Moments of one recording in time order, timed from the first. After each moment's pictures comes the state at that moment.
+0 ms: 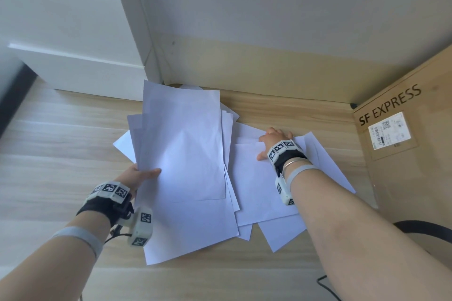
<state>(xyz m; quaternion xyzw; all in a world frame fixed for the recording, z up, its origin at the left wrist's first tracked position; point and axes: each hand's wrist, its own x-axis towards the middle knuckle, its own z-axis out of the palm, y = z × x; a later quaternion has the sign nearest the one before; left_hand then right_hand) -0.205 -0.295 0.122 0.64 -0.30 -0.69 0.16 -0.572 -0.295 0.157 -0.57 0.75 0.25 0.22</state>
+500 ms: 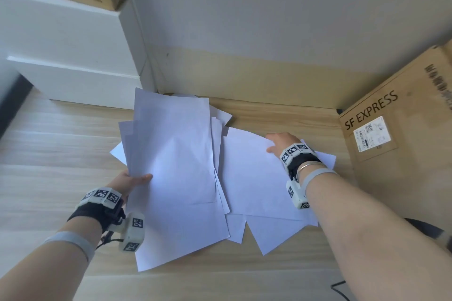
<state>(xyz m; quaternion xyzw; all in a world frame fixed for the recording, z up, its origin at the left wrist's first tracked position) -0.200 -0.296 0.131 0.65 -0.31 -0.67 0.17 -0.600 -0.279 0.204 -0.56 0.78 0.16 0.24</state>
